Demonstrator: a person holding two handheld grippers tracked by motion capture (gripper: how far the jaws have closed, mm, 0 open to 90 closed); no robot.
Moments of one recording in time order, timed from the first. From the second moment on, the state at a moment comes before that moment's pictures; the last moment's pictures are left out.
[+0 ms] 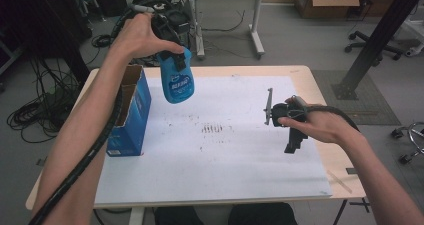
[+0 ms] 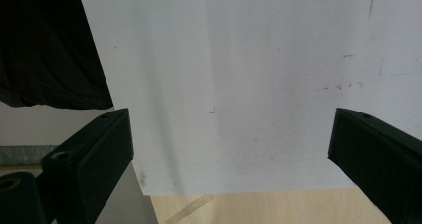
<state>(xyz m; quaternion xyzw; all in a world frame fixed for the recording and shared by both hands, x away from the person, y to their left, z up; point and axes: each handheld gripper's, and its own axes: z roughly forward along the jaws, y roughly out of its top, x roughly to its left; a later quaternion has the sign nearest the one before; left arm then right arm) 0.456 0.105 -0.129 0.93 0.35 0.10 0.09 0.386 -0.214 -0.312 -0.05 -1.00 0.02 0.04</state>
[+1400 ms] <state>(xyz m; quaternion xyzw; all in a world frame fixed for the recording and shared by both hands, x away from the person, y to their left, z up) 0.408 0.254 -0.126 0.73 0.66 0.15 0.10 0.390 -0.209 -0.312 -0.05 -1.00 0.02 0.03</state>
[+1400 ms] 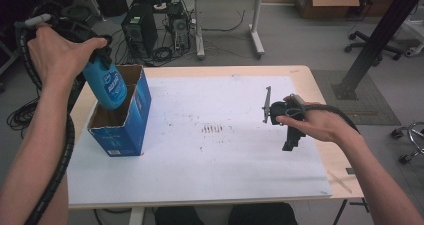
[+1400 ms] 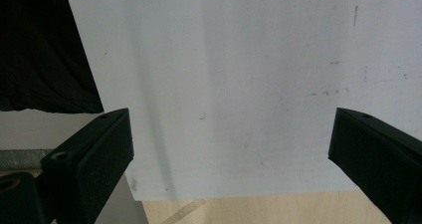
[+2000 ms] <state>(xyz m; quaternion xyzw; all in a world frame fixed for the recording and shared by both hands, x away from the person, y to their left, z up) 0.409 0.263 -0.185 0.73 0.67 0.13 0.09 0.392 -0.204 -0.316 -0.04 -1.00 0.02 0.03</state>
